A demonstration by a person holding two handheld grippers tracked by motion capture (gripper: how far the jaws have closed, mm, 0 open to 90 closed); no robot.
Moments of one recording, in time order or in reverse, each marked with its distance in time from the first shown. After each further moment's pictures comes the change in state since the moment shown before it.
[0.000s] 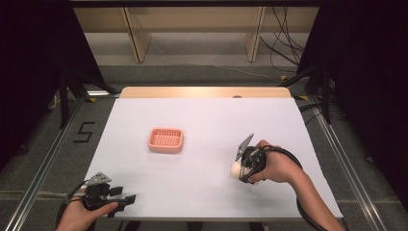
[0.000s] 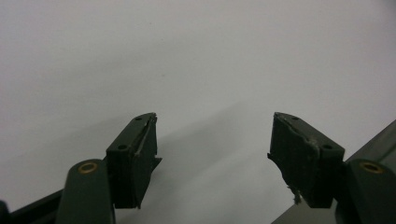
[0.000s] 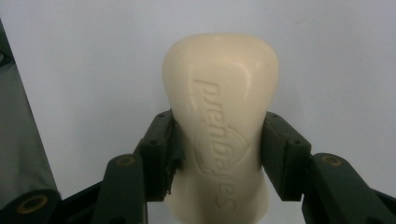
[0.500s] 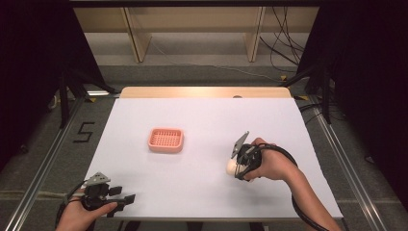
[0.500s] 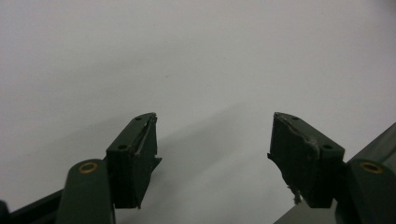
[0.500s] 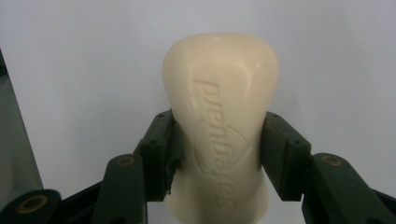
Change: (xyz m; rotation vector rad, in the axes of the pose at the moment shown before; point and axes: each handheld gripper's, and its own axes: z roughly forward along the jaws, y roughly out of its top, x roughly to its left) left arm 0.001 0.000 -0.002 -0.002 -0.010 0.005; right arm -0.002 0.013 0.002 -0.017 -0.008 -0.014
